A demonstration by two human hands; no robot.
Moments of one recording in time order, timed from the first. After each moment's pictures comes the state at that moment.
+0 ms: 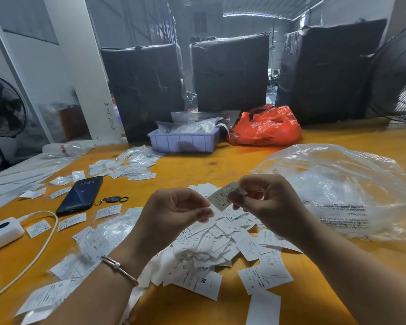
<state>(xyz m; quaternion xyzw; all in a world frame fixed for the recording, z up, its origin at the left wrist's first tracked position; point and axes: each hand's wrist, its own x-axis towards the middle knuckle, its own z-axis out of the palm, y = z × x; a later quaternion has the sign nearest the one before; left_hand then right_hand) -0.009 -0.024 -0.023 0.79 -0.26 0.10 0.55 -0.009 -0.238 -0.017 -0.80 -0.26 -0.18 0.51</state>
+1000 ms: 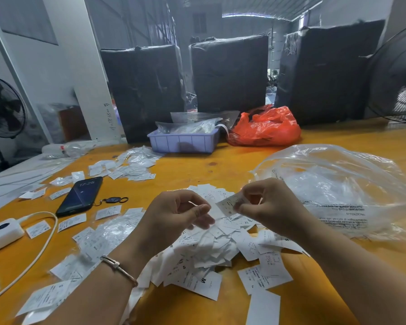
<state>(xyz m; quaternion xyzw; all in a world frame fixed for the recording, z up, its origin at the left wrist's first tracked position) -0.007 -0.023 -0.021 0.83 -0.21 0.03 0.51 -0.002 -0.244 -0.023 -0.87 -0.21 -0.14 0.42</state>
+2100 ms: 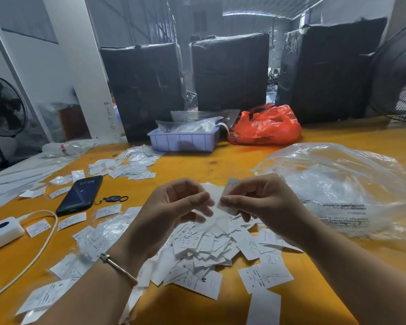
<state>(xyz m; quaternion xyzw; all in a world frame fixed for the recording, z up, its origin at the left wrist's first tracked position) -0.013 -0.023 -0.011 0.69 -0.23 -0.03 0.68 -0.013 -0.236 -0.015 -0.74 -0.30 -0.07 0.60</state>
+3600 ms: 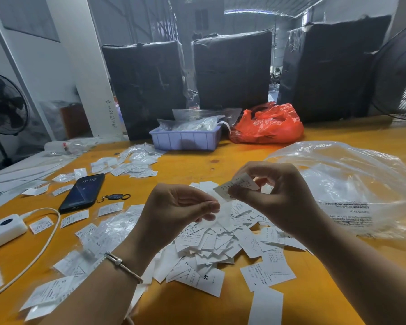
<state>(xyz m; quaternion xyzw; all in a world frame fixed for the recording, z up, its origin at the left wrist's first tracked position) -0.017 -0.027 -0.016 0.78 -0.28 0.12 0.55 -0.027 -0.233 0.003 -0.78 -0.30 -0.24 0.50</state>
